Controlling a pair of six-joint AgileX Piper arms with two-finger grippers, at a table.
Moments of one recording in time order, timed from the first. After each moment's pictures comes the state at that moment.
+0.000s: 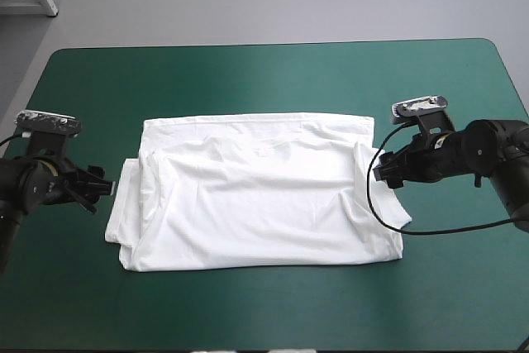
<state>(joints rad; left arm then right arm) -0.08 1.06 -1.11 0.25 1.10 0.01 0.15 1.27 -1.17 0.23 1.01 -0.23</state>
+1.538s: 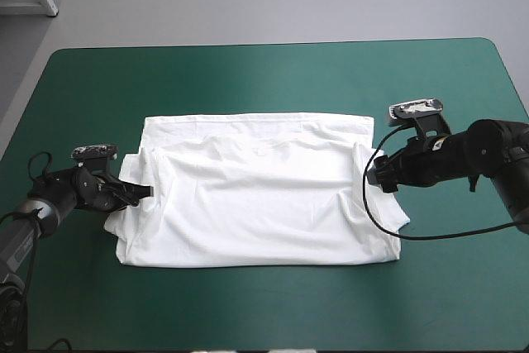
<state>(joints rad) 0.09 1.49 -0.77 -0.12 0.50 0.11 0.15 1.26 -1.17 0.32 1.05 -0.26</state>
